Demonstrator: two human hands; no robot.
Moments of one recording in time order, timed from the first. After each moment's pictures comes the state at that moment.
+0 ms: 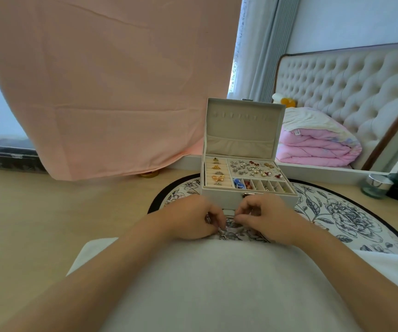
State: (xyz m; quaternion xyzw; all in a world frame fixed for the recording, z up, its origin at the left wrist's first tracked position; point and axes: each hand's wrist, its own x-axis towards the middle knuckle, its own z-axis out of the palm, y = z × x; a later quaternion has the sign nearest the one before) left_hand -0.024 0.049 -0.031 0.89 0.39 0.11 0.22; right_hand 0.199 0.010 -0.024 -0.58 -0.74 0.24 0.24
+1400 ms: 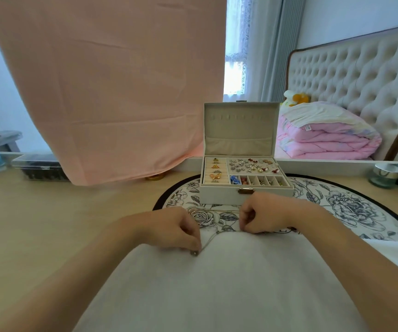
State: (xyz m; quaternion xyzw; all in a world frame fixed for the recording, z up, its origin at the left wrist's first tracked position) left_hand -0.050 -0.017 0.007 0.82 0.45 0.00 0.35; right_hand 0.210 0.004 0.002 -0.56 -0.80 0.21 0.00
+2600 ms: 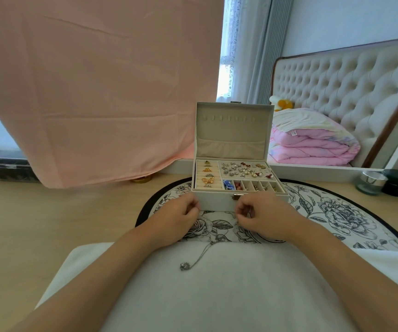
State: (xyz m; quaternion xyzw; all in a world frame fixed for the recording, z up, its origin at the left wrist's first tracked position) left_hand -0.025 0.035 -0.042 0.78 0.48 0.26 0.30; right_hand 0.216 0.016 -0.021 -0.58 -0.79 0.10 0.17
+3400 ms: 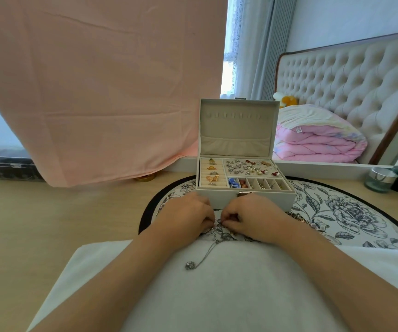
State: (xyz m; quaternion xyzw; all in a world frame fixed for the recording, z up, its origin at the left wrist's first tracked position) left_hand -0.014 0.037 -0.042 0.90 0.40 0.15 -0.04; right_hand 0.185 0.023 -0.027 -0.52 -0.85 0.01 0.06
